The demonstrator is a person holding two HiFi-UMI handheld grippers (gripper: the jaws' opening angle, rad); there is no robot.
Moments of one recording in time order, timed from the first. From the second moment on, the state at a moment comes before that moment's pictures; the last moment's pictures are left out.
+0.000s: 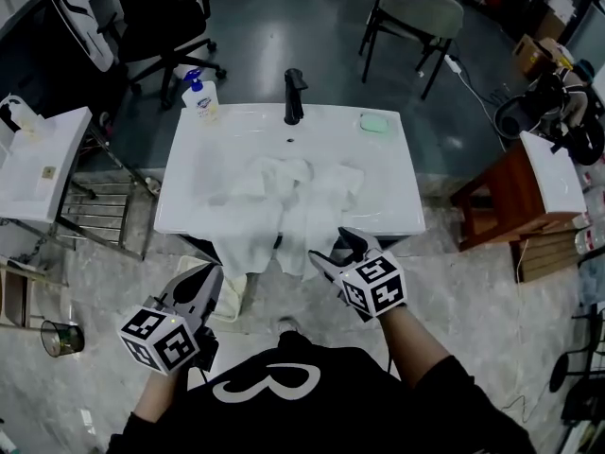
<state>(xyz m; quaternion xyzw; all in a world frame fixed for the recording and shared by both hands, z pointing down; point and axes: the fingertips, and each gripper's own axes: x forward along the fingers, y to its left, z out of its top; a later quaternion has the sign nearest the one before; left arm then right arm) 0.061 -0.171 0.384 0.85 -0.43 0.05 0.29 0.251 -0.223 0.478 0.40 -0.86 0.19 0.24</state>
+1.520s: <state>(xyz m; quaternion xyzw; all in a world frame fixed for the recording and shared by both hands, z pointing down) 0.054 -0.208 0.401 0.84 -0.46 0.07 0.29 0.260 -0.259 0.541 0.38 -0.84 0.17 0.37</state>
